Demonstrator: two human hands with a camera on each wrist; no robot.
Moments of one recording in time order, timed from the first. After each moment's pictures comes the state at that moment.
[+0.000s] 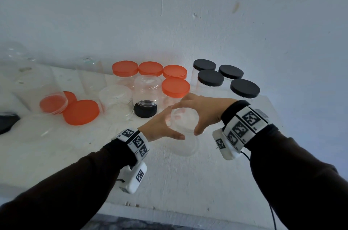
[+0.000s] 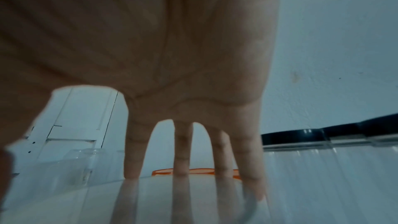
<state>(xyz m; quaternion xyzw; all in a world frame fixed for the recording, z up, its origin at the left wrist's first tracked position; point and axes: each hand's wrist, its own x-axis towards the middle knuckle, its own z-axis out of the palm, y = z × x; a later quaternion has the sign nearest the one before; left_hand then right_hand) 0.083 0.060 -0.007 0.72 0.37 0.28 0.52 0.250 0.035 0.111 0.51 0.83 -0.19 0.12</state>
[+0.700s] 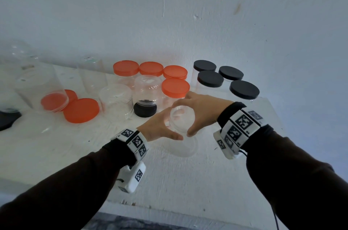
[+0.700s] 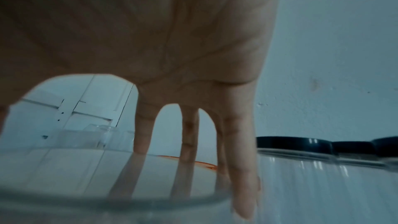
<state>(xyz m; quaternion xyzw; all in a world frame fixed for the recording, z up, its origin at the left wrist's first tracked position) 0.084 0.059 -0.009 0.73 0.38 0.28 0.49 0.249 0.034 0.109 0.52 0.83 -0.14 0.10</state>
